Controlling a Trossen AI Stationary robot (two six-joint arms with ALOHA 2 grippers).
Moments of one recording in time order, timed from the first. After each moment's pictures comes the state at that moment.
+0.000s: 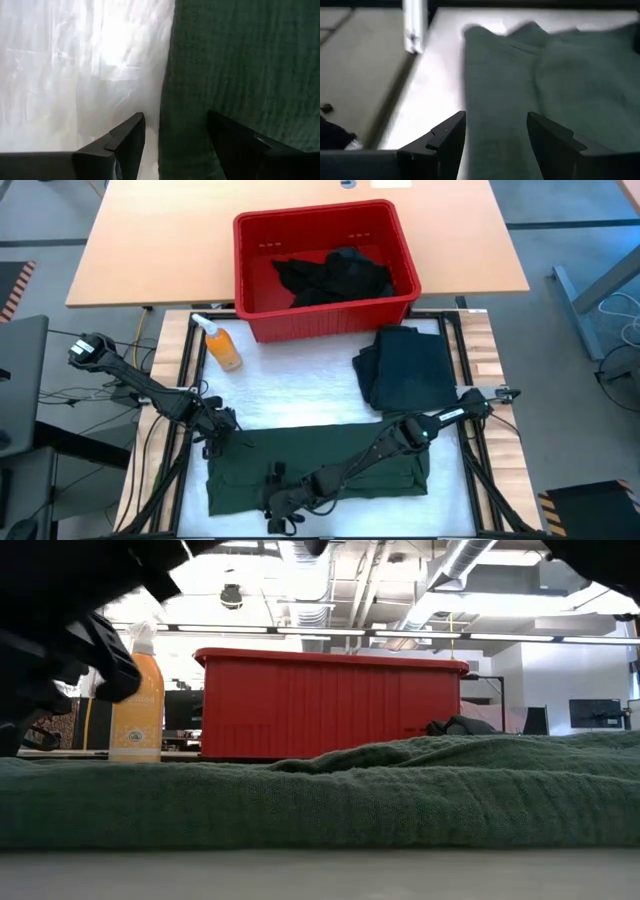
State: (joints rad) left arm -0.49 1.00 0.38 -0.70 -0.02 -0.67; right arm 0.47 2.69 2.32 -0.16 0.32 0.25
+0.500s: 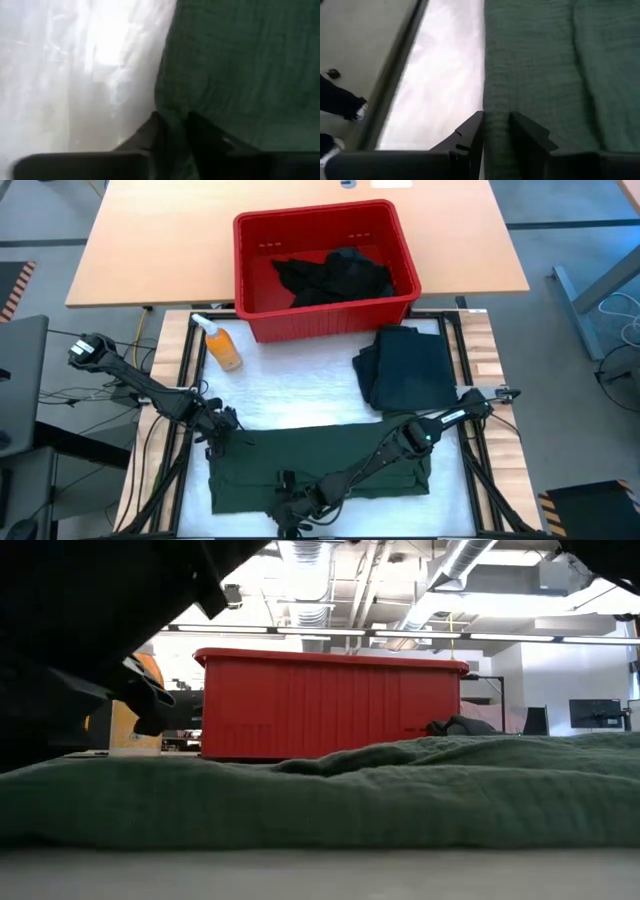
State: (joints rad) left arm -0.49 1.00 0.38 -0.67 0.01 -0.75; right arm 0.50 2.69 2.32 -0.35 0.27 0.32
